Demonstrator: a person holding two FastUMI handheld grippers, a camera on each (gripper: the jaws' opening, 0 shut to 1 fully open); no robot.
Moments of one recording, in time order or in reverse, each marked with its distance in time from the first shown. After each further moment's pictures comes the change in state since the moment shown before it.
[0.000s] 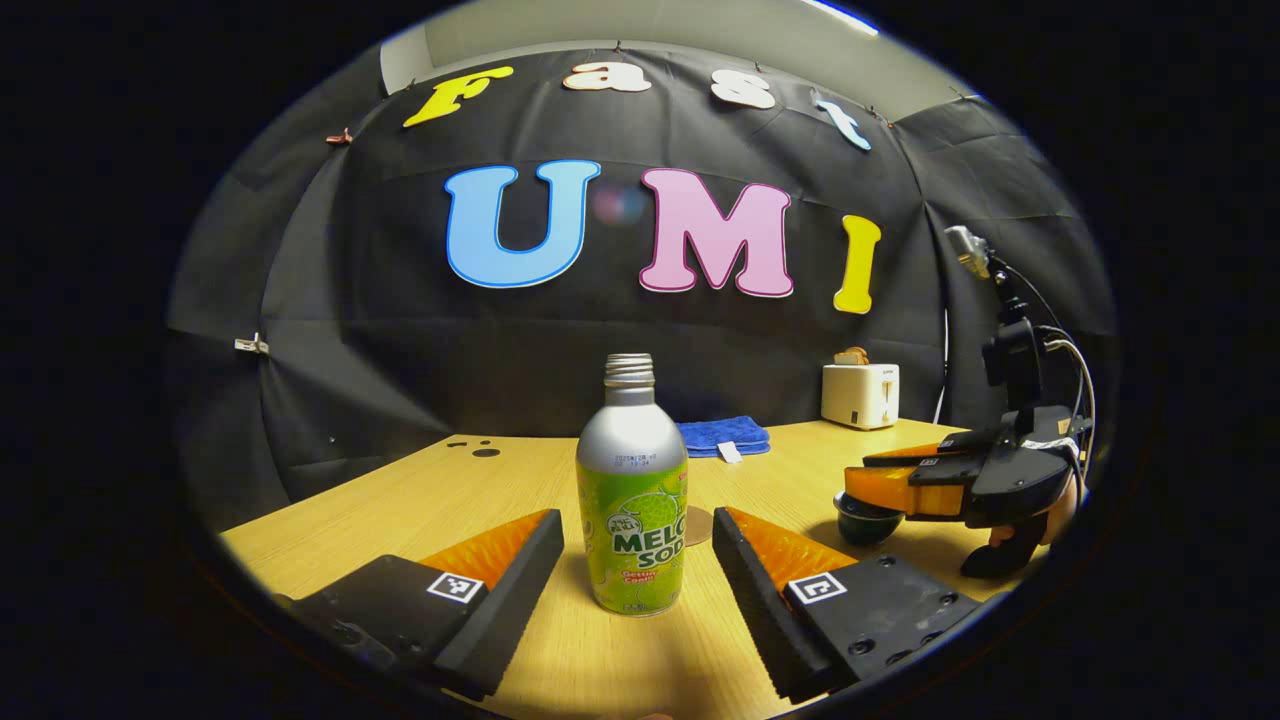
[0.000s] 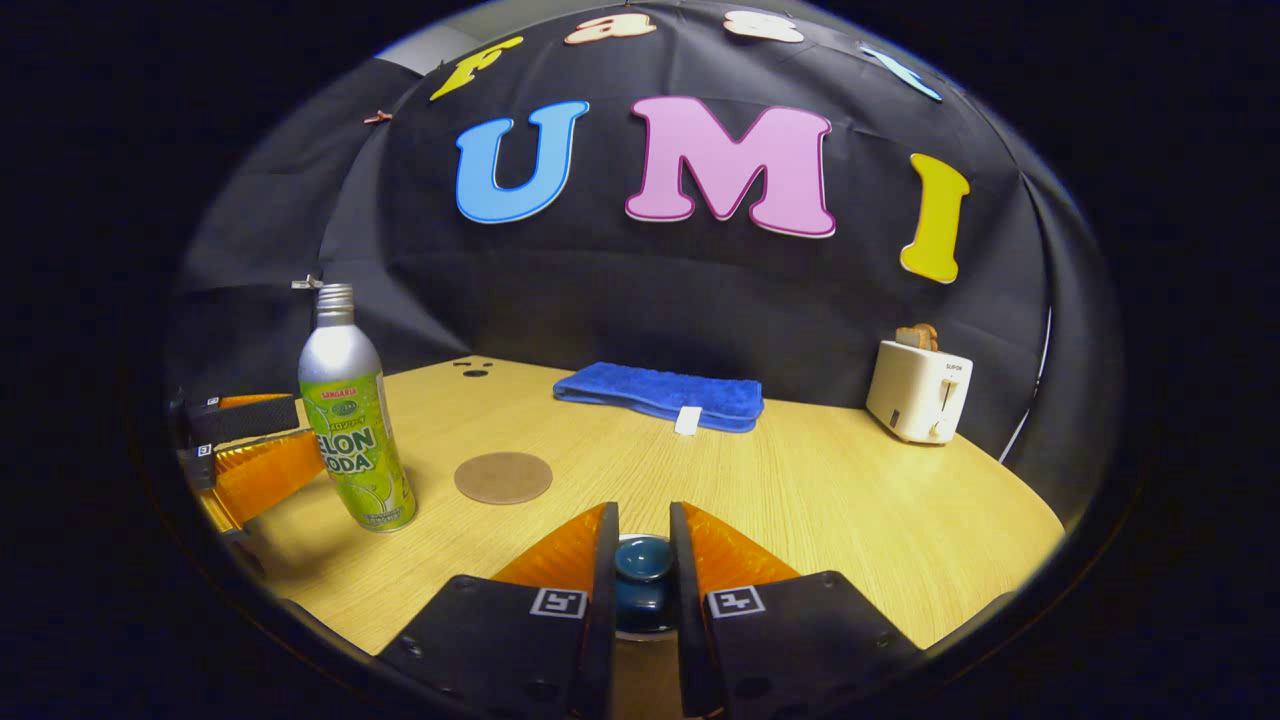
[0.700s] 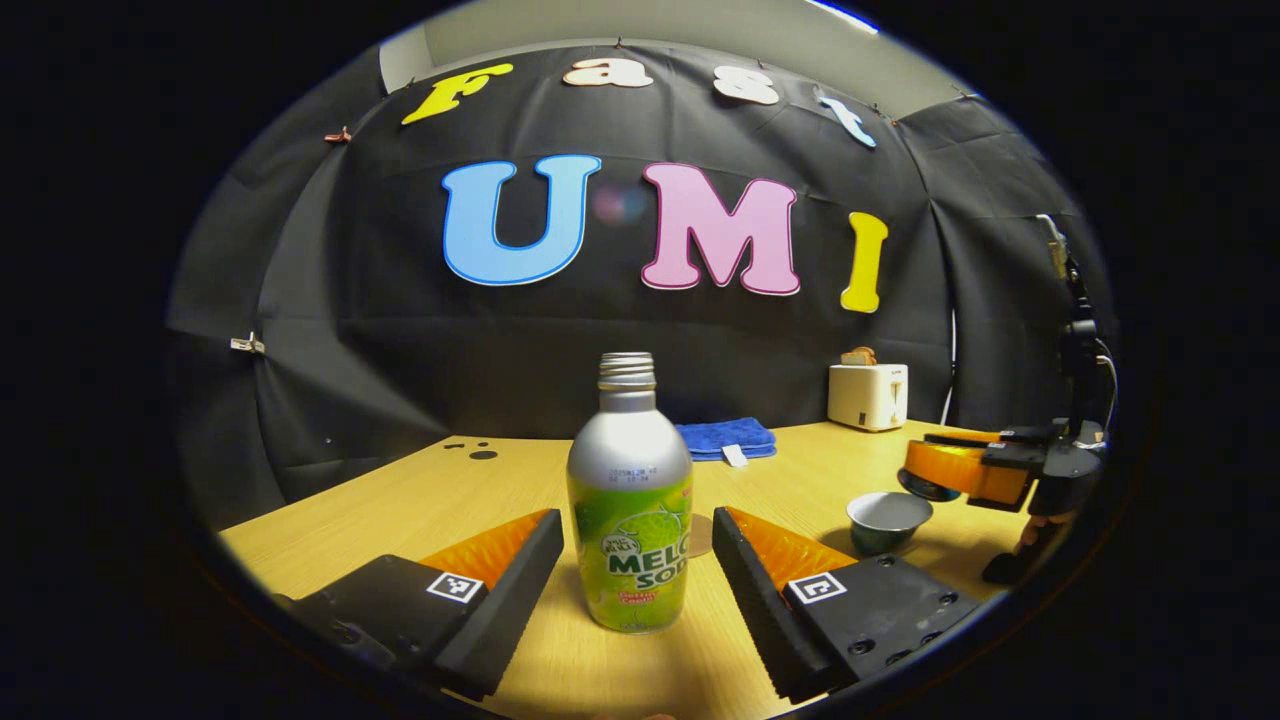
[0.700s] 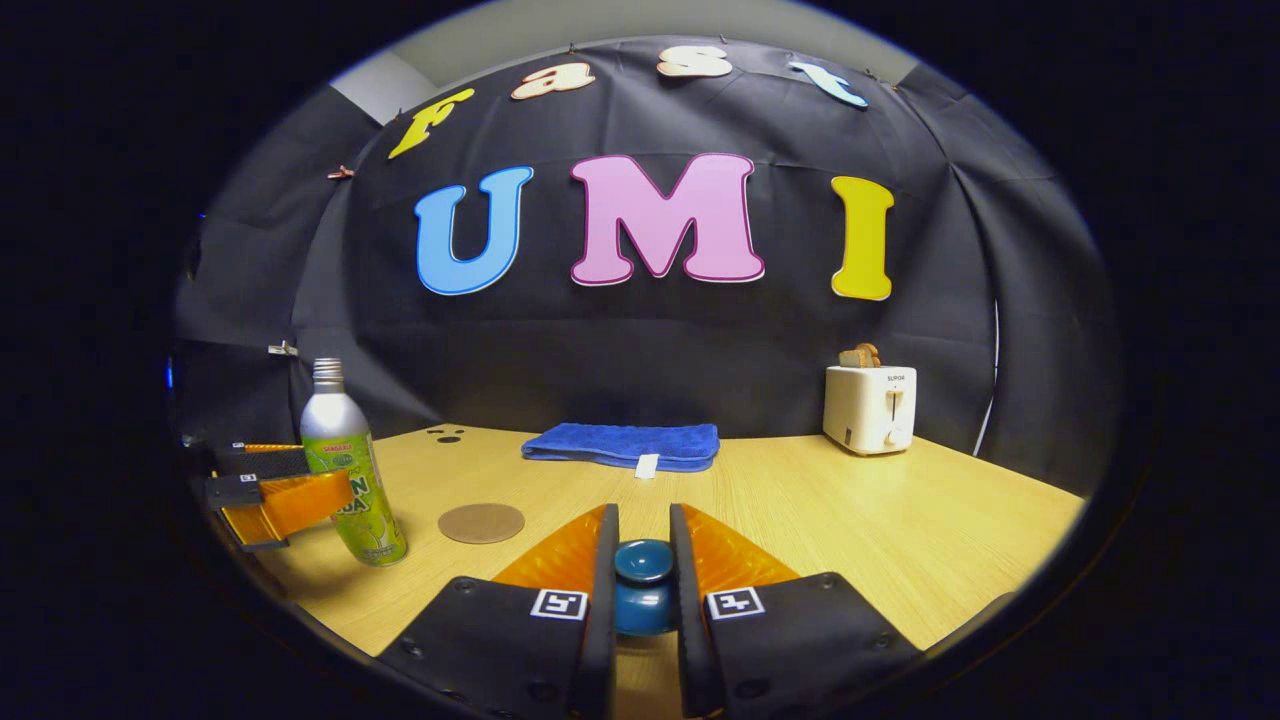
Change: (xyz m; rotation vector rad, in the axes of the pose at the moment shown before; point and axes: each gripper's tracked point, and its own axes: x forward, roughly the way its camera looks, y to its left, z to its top) left arm 0.032 0.003 0.000 -0.002 0.003 0.026; right arm -0.029 -0.036 0.013 0.098 -0.139 -0.091
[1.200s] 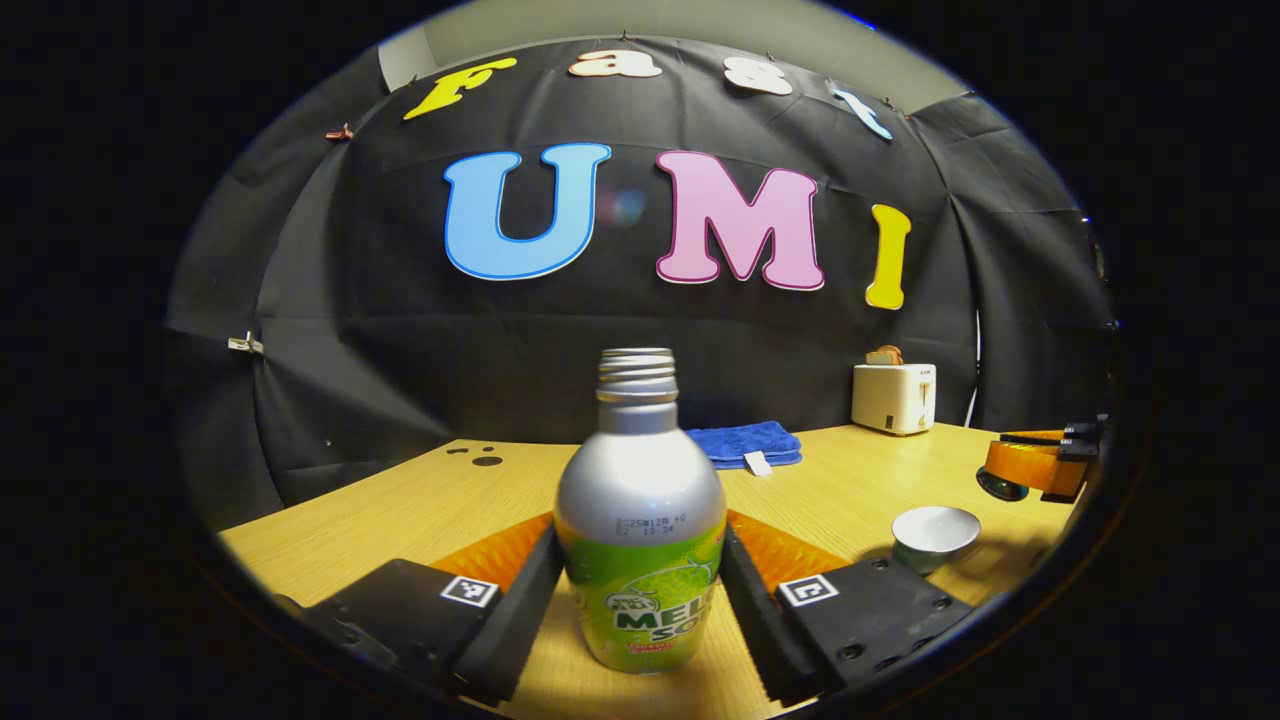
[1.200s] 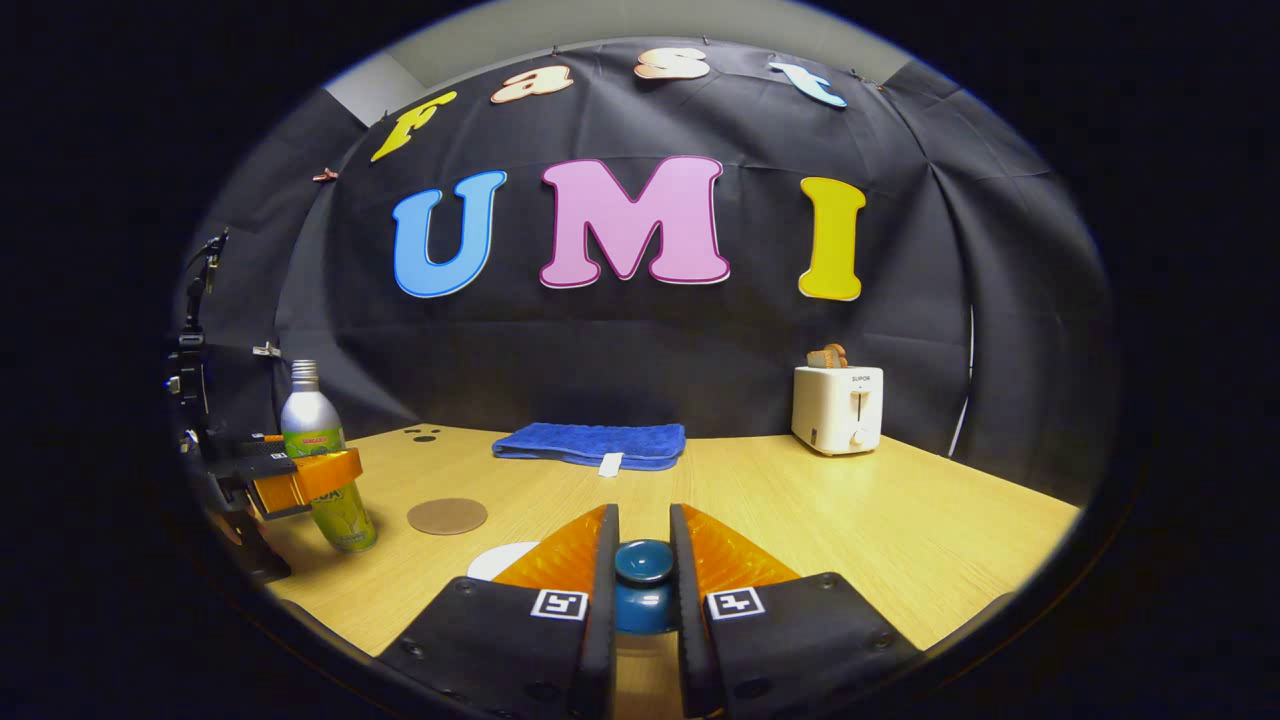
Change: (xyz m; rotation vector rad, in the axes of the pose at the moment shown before) left arm 0.040 0.008 0.000 0.000 0.002 0.043; right arm -0.010 -0.045 0.001 -0.001 -0.002 -0.060
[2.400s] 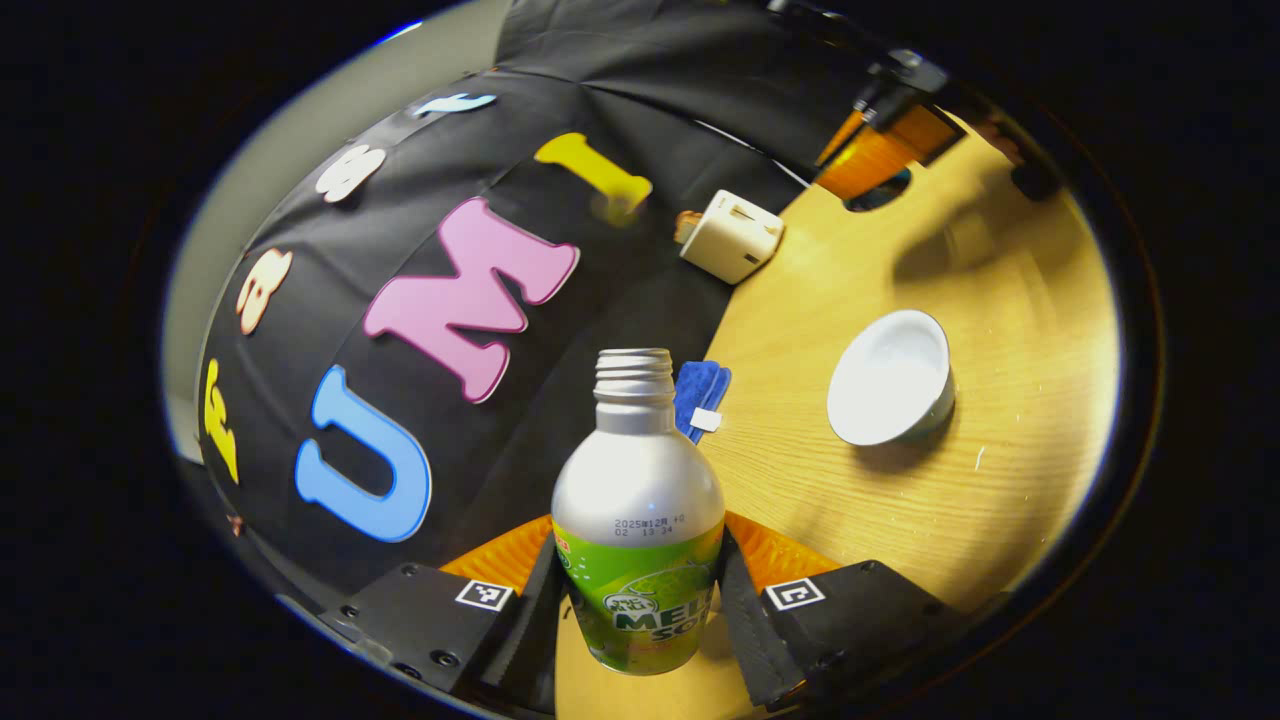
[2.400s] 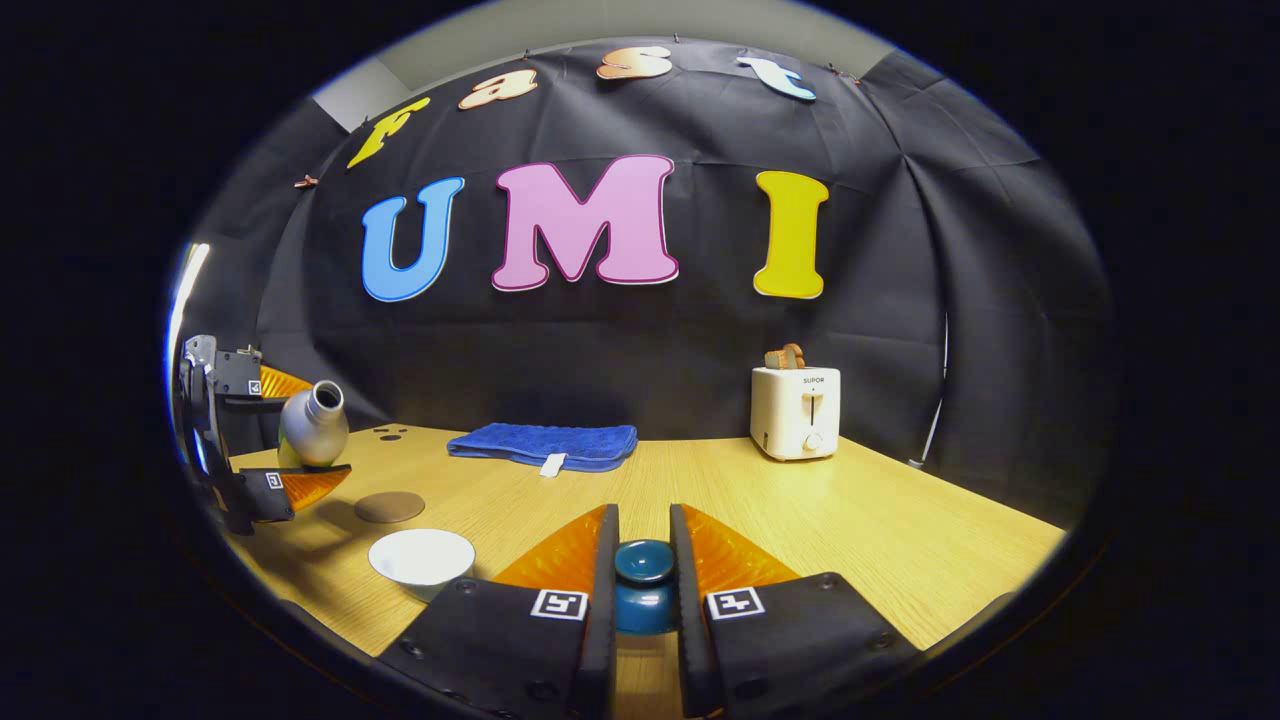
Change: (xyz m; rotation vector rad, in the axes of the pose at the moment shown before) left arm 0.016 -0.101 0.012 1.176 -0.009 -0.208; right arm 0.004 -0.077 0.002 0.002 0.000 -0.025
